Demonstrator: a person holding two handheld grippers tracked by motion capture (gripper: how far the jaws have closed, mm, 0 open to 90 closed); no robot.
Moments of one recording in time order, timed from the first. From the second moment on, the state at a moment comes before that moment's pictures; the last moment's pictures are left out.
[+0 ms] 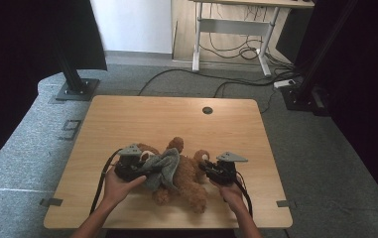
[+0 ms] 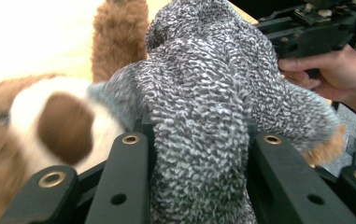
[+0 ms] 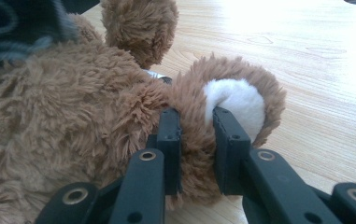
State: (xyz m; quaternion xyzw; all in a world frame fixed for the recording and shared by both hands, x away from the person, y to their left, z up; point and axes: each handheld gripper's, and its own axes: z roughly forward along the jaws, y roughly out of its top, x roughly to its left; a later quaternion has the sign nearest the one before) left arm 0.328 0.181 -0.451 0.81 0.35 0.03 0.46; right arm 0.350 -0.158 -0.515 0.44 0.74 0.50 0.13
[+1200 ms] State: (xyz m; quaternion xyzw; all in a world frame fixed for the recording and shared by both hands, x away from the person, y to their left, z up) left arm 0.294 0.225 -0.491 0.81 0.37 -0.02 0.46; right arm 0.350 -0.163 -0.517 0.44 0.73 0.50 0.13
